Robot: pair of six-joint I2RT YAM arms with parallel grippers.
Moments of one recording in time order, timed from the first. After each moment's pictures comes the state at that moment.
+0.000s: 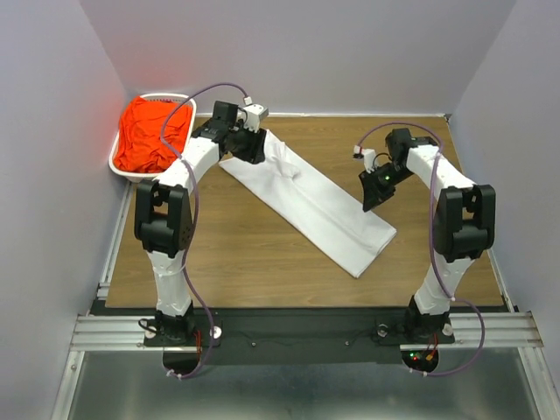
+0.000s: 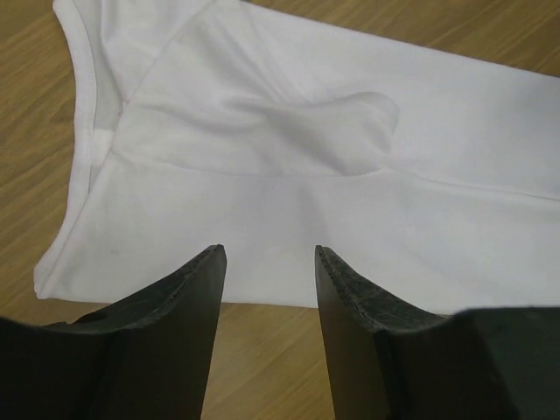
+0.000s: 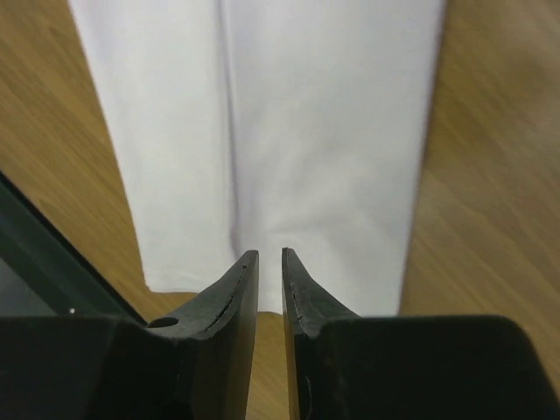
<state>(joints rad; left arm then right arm) -0.27 2.02 1.70 -0.48 0.39 0.15 0.11 1.87 1.49 -1.10 -0.57 -0.56</state>
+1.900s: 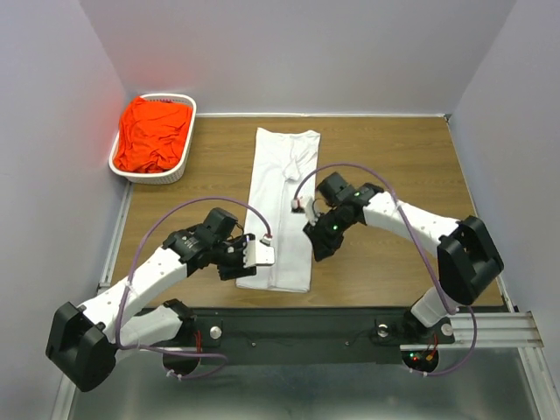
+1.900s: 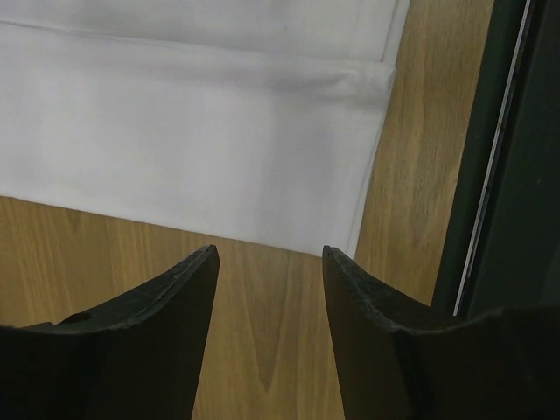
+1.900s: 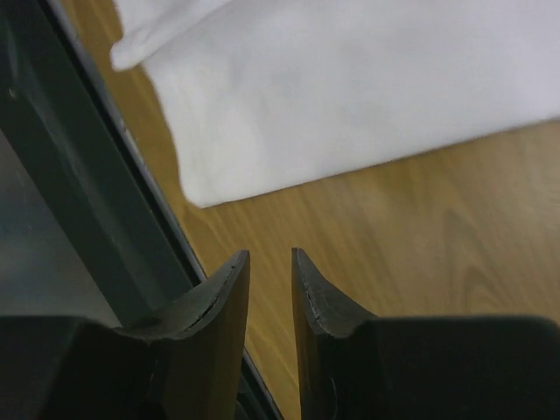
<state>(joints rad) -0.65 1.01 0.68 -0.73 0.36 0.82 0.59 1.62 1.17 -0.80 -0.59 -0.25</state>
